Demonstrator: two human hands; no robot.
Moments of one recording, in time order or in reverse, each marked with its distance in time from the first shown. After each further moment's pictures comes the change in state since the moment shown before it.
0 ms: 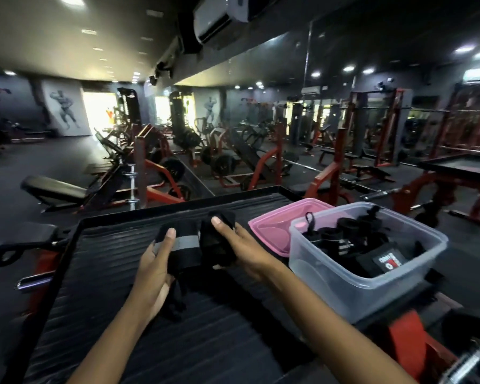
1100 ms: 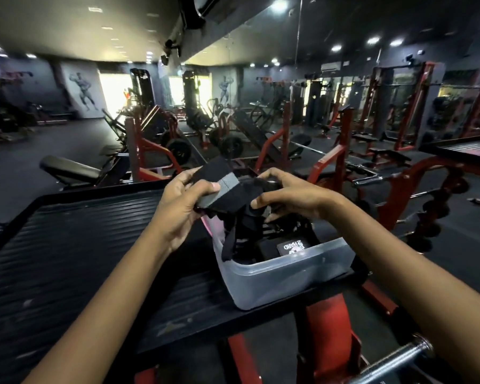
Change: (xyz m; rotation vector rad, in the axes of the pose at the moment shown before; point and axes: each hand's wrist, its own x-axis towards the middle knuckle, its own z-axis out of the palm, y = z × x) left_hand -0.012 -0.018 0.226 0.159 -0.104 0.121; right_hand -0.063 -0.103 -0.243 -0.415 -0.178 -0.014
